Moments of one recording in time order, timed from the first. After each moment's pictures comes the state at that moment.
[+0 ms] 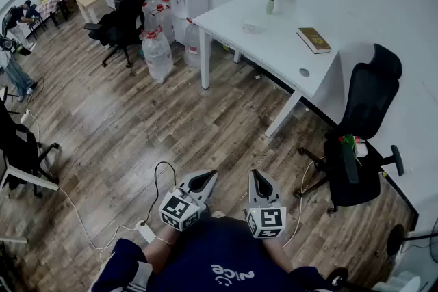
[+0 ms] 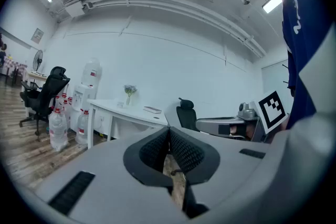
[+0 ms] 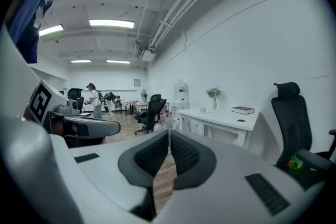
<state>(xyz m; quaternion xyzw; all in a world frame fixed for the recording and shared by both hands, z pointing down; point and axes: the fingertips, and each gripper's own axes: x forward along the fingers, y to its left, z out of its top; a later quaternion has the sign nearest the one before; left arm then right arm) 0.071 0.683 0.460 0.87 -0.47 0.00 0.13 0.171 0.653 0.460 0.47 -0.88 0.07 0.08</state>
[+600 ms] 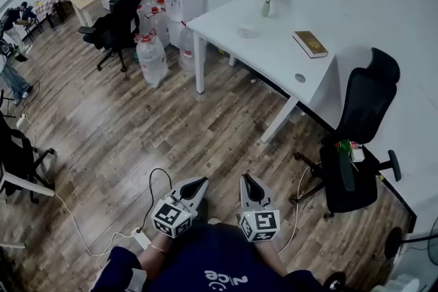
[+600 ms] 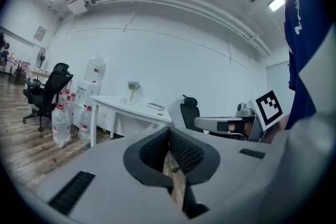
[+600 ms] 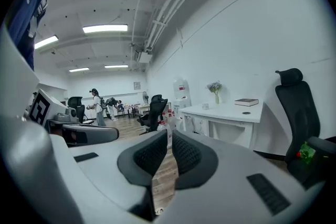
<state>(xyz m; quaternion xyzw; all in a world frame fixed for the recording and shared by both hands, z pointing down) 0.061 0.653 0.473 0.87 -0.48 0.01 0.14 0.164 0.616 0.470 0.46 -0.88 0.11 0.06</state>
